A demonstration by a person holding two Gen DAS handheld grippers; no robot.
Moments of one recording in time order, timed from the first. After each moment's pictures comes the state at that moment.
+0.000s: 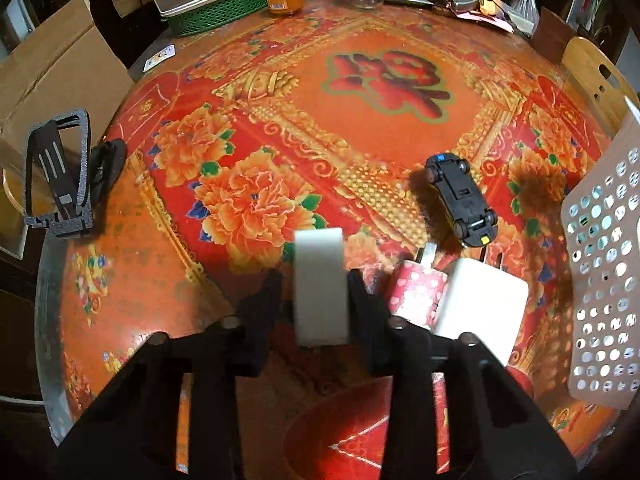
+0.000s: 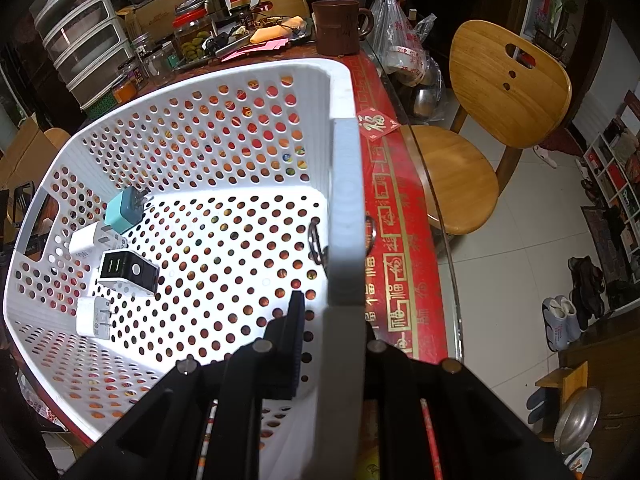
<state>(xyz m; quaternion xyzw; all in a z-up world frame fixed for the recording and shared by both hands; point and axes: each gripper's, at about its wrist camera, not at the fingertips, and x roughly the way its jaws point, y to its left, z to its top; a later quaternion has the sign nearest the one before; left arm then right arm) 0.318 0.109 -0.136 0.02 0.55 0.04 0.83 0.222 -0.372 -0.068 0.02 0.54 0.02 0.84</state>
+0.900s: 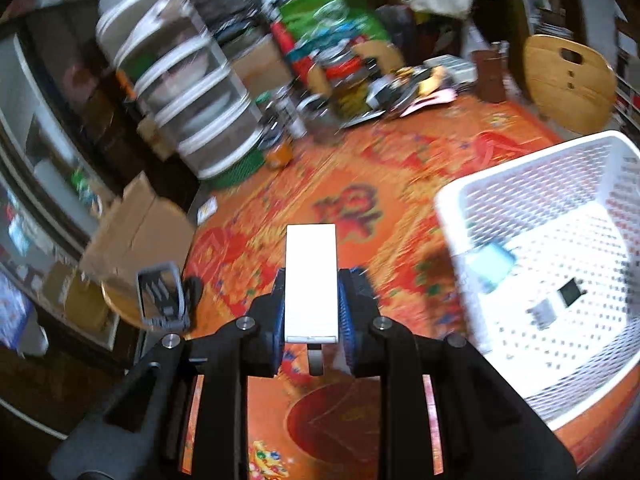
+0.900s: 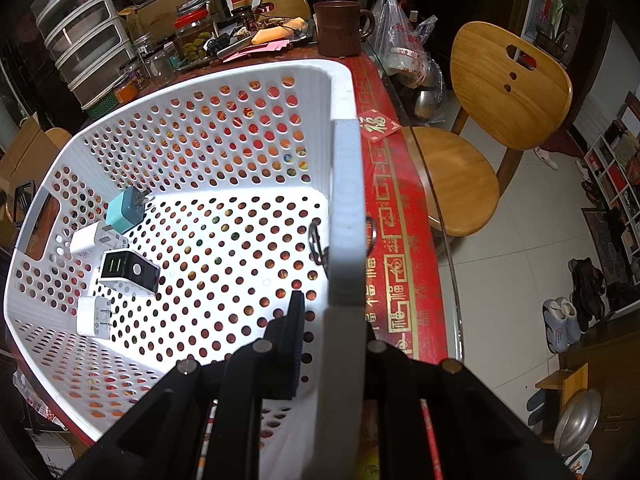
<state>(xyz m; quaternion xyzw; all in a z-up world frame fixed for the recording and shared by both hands) 0.248 -0.040 0.023 0.19 0.38 0.07 0.90 0.221 -0.371 -0.067 0.02 0.54 0.02 0.84</state>
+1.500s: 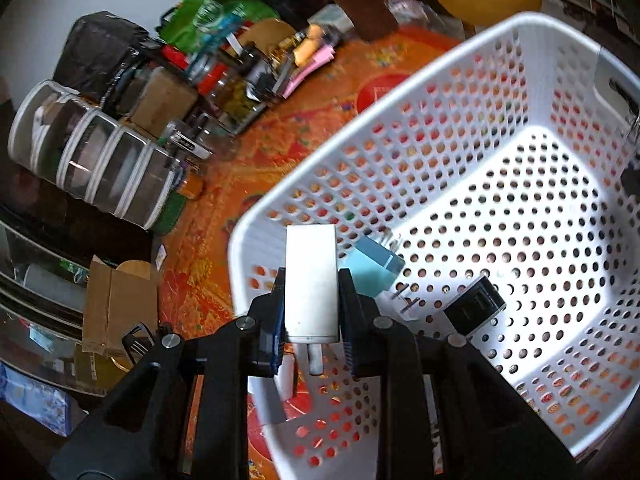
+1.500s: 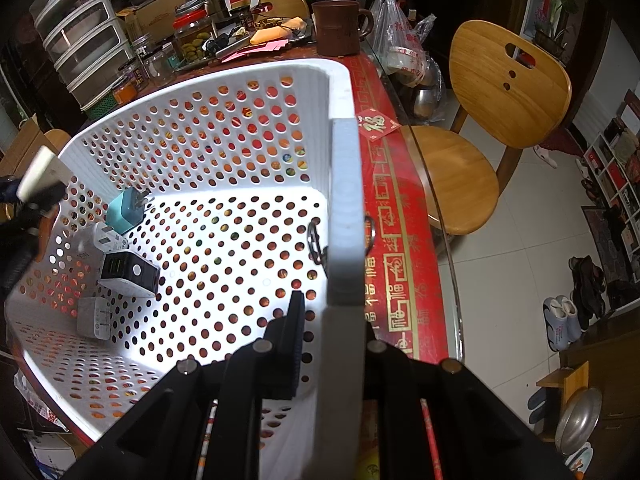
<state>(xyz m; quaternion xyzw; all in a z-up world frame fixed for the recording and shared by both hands) 0.281 -0.219 -0.044 0.35 0.45 0.00 0.82 0.219 -0.371 -0.067 0.02 0.53 0.02 0.84</state>
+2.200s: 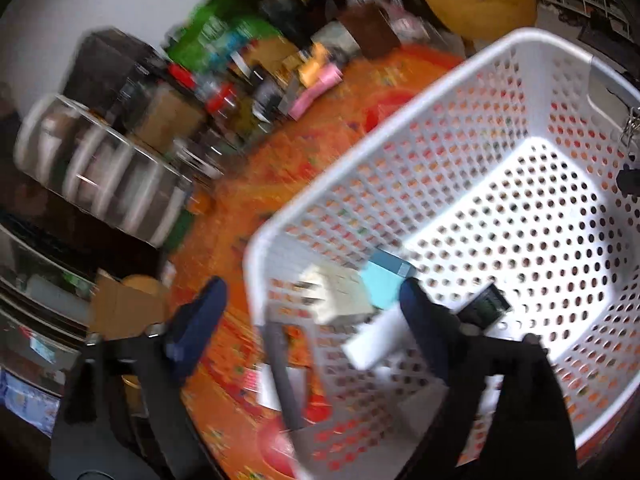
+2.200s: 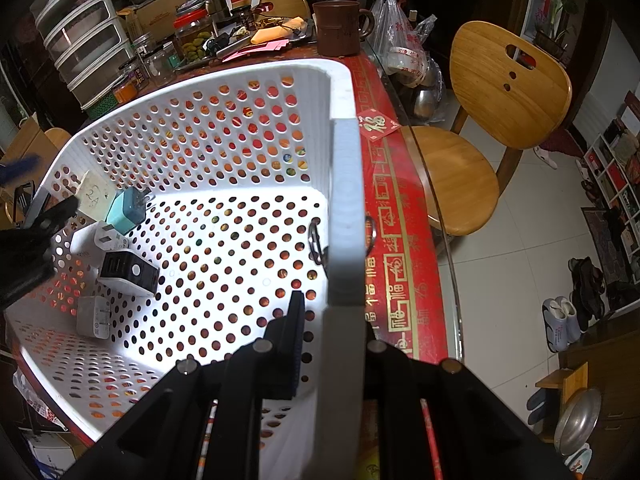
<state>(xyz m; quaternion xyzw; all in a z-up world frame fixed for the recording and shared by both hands) 0.273 -0.197 -0.026 0.35 0.39 0.00 0.85 0.220 -0.371 -0.068 0.02 0.54 0.02 0.84</state>
